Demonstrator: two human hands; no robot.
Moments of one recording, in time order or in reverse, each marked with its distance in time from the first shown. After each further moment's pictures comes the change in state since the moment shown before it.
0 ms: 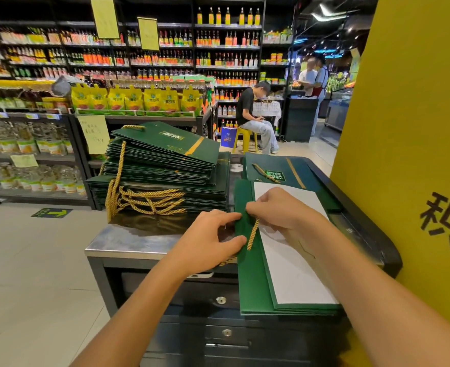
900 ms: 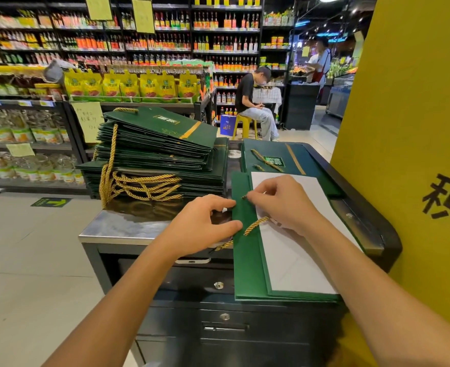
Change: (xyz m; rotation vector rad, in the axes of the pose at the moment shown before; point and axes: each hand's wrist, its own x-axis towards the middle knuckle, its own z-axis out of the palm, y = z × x) left_hand -0.002 0.001 -0.008 -0.131 -0.030 -0.064; right_hand -0.005 0.028 0.011 0.002 0.259 -0.228
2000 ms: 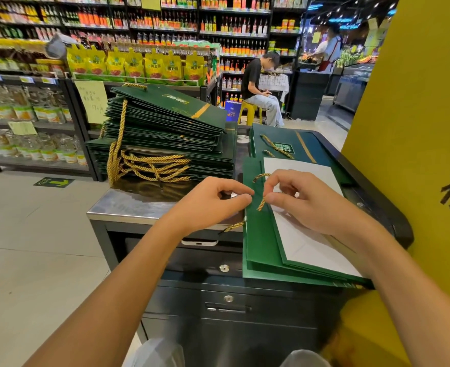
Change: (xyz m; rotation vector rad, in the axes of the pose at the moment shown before) left_hand 0.004 0.002 -0.001 -0.151 -0.031 -0.003; right_hand -0.035 -0.001 -0.031 -0.162 -0.272 -0.357
